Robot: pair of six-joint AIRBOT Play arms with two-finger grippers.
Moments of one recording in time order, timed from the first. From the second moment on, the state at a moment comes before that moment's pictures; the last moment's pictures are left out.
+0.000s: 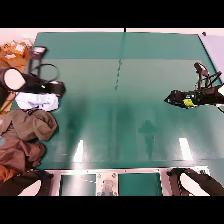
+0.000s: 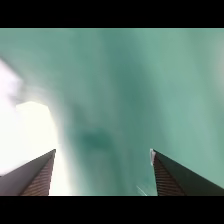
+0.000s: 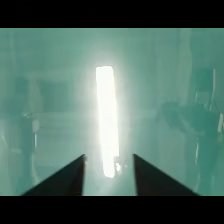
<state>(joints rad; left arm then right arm) -0.13 -1.08 1.09 1.50 -0.98 -1.56 -0.13 -0.99 0.93 -1.18 1.13 1.56</state>
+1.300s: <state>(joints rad) 0.18 -1.64 1.71 1.23 -1.15 -1.38 -0.13 -0.99 0.93 -1.15 1.00 1.57</state>
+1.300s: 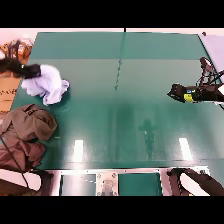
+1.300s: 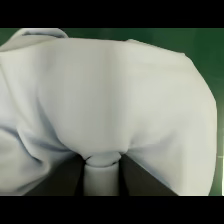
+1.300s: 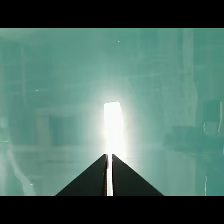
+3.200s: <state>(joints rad) -0.27 -1.71 1.30 0.92 -1.01 -1.21 0.28 -1.32 0.98 -0.93 0.85 1.49</state>
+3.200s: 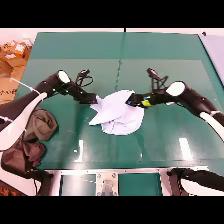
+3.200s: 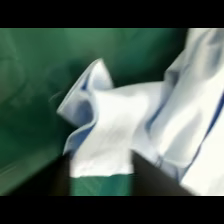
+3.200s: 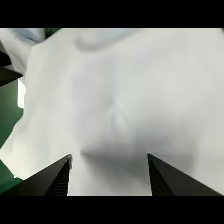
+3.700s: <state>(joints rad) -0.18 -1.73 1.31 0.98 -1.01 -1.19 0.30 -1.44 1.08 -0.94 0.86 1.48</state>
